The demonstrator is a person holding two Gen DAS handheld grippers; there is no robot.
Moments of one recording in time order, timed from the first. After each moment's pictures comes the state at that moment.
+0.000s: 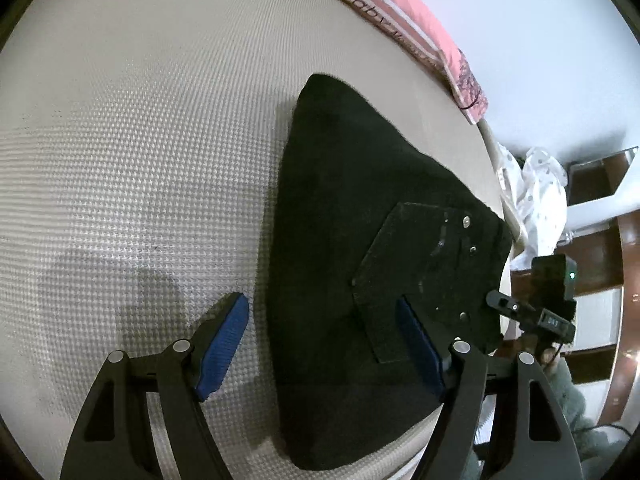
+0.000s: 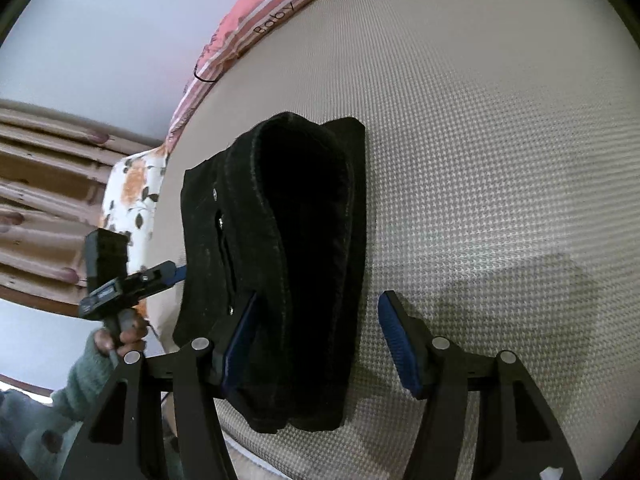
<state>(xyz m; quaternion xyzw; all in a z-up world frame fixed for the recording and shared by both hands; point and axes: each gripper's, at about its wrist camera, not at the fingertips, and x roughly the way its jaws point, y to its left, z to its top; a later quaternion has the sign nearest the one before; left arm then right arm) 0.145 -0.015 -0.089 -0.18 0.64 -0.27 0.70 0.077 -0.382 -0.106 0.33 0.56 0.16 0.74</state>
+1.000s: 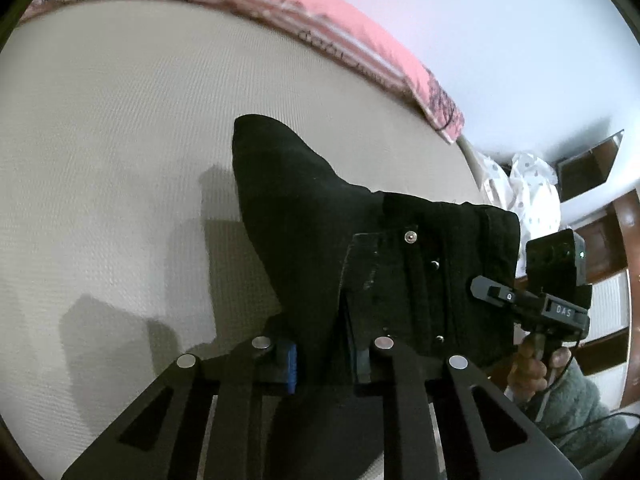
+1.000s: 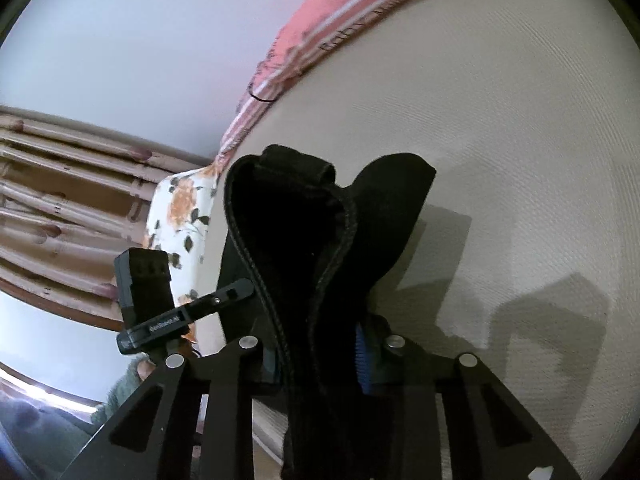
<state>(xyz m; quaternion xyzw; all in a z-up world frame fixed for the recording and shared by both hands) 0.164 -0.025 -0.046 -0.17 0.58 -0.29 0.75 0.114 -0.334 -0.070 0.37 0.51 0.21 0.74</state>
